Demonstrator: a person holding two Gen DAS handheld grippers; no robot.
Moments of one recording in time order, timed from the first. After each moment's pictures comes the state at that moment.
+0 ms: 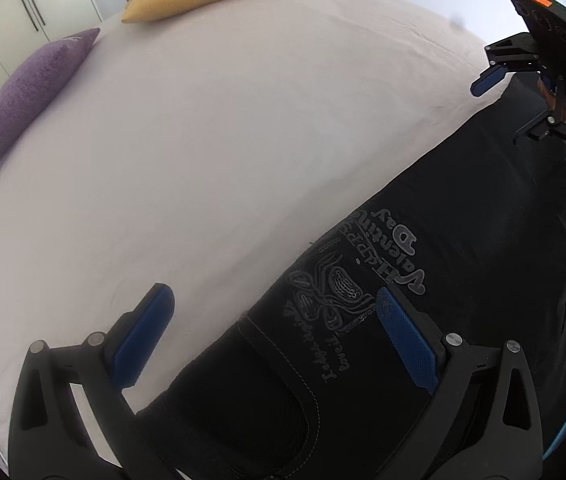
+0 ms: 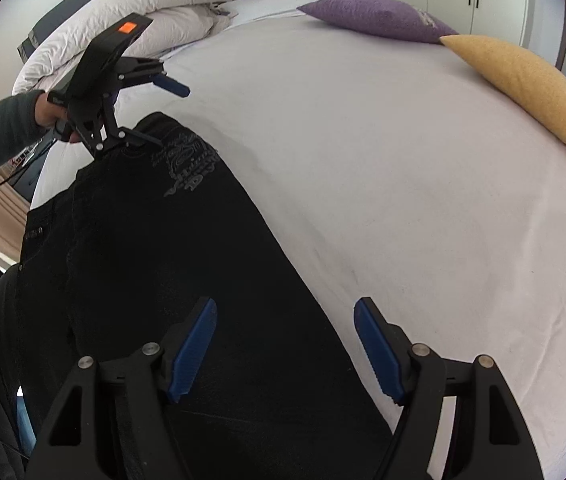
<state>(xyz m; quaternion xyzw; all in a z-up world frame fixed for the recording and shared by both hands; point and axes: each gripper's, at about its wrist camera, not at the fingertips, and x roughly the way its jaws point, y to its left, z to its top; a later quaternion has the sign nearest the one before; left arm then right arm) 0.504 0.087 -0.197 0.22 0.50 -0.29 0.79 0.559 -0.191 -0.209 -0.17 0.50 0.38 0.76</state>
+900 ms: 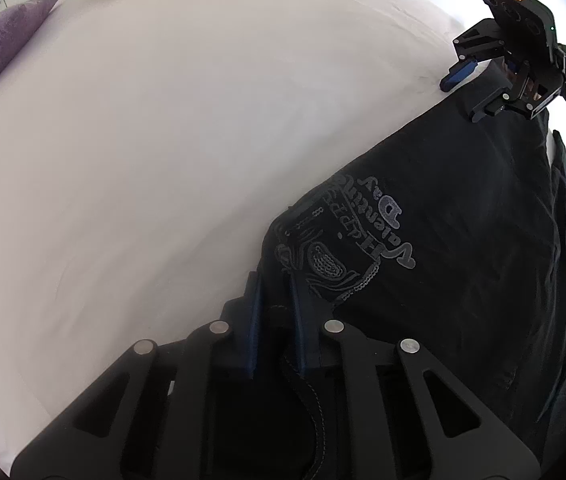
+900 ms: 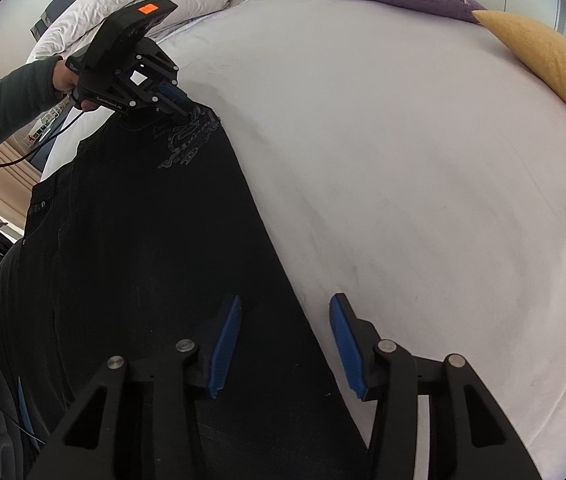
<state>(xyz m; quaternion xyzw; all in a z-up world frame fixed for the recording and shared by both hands) 0.515 0.077 -0.260 0.19 0.55 -0.35 0.73 0.565 -0.184 -0.235 -0.18 0.52 0.42 0.72</state>
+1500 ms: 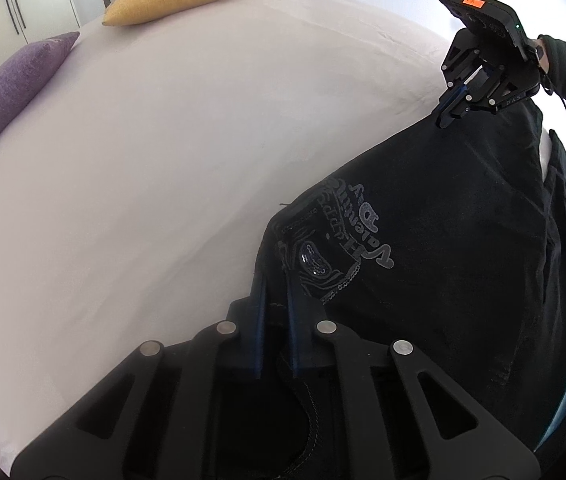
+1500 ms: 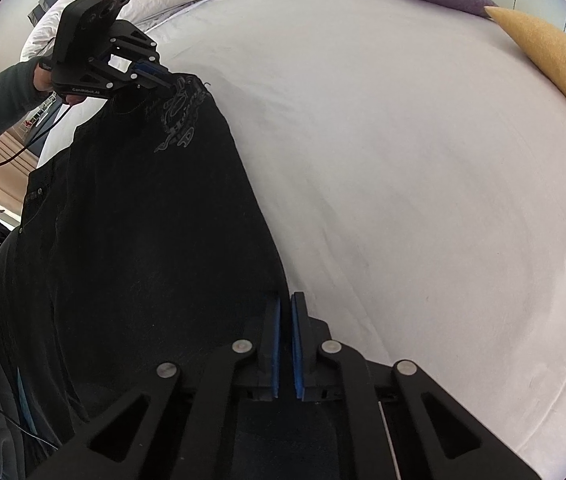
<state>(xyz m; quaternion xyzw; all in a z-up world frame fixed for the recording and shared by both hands) 0.474 0.078 -0.233 0.19 0.49 -0.34 0.78 0.565 -0.184 -0.232 -0.21 0.53 0.41 0.71</state>
